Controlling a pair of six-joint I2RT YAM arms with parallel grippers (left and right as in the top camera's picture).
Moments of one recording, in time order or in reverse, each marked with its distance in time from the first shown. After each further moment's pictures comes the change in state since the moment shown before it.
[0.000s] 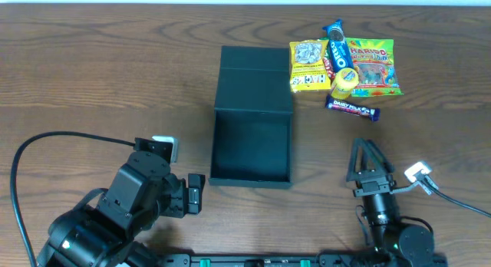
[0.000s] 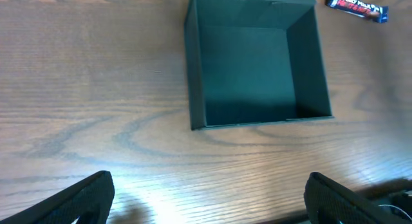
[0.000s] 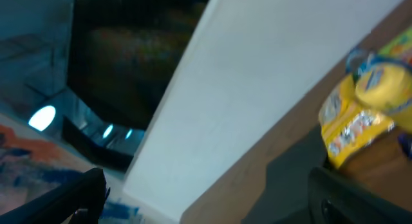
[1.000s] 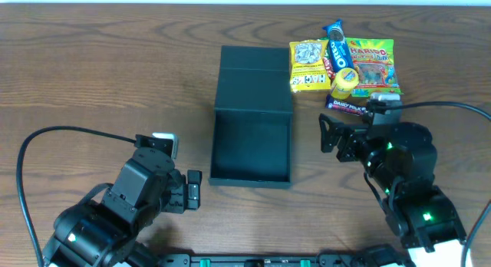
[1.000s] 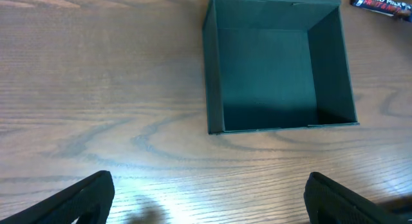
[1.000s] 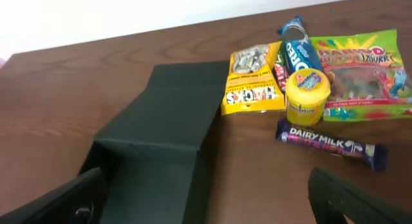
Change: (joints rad) left arm 0.000 0.027 0.000 -0.004 -0.062 0.018; right arm -0.007 0.793 0.681 -0.548 -0.070 -0.766
